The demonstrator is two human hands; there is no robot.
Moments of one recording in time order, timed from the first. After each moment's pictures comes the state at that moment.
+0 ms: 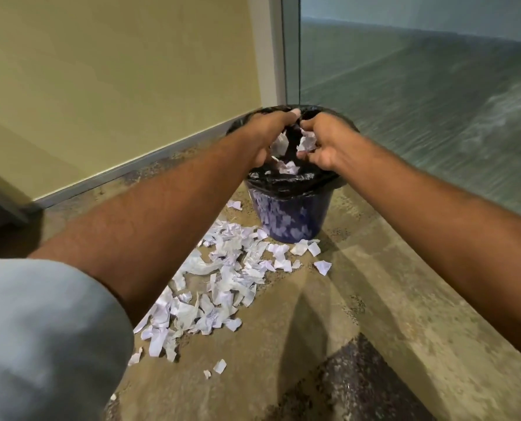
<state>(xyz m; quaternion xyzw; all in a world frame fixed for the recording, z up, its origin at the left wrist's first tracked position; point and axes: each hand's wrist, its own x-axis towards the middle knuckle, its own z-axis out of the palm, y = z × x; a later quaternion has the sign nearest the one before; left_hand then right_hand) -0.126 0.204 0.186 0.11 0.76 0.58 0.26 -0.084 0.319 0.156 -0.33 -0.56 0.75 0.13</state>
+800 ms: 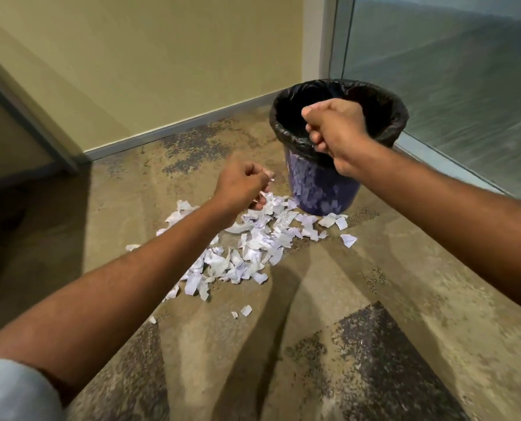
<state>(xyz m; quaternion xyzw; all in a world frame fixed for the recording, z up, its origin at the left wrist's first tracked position) -0.054 0.011 0.109 0.13 0.81 0.54 0.16 -0.030 0.216 0.155 -0.20 -0.67 0.69 0.20</state>
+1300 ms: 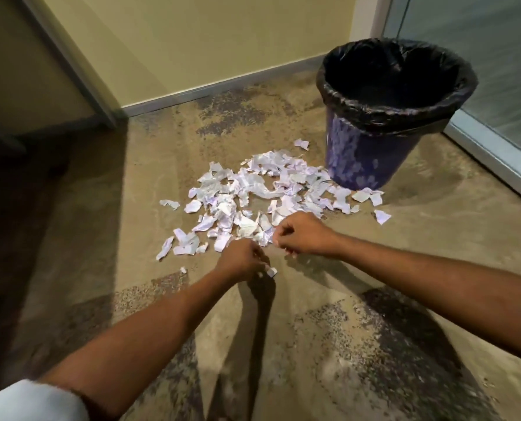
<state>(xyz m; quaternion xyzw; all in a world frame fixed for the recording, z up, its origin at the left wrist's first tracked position) 0.032 -0.109 -0.050 0.09 0.92 0.25 0.28 0.052 0.091 -0.015 0.00 -0.87 0.45 -0.18</state>
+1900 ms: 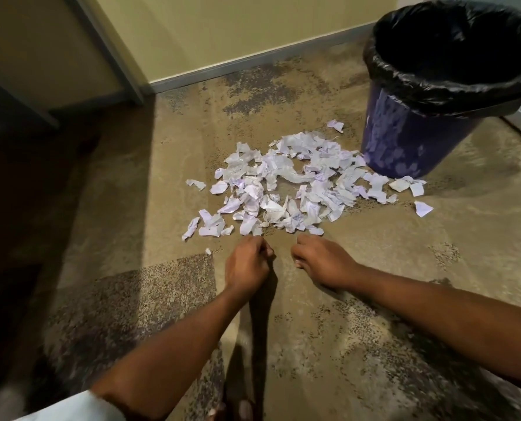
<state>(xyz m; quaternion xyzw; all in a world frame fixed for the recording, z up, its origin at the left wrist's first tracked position) 0.071 -0.153 -0.094 0.05 0.97 0.24 0.05 0.086 0.060 -0.112 0.21 -0.96 0.19 -0.04</state>
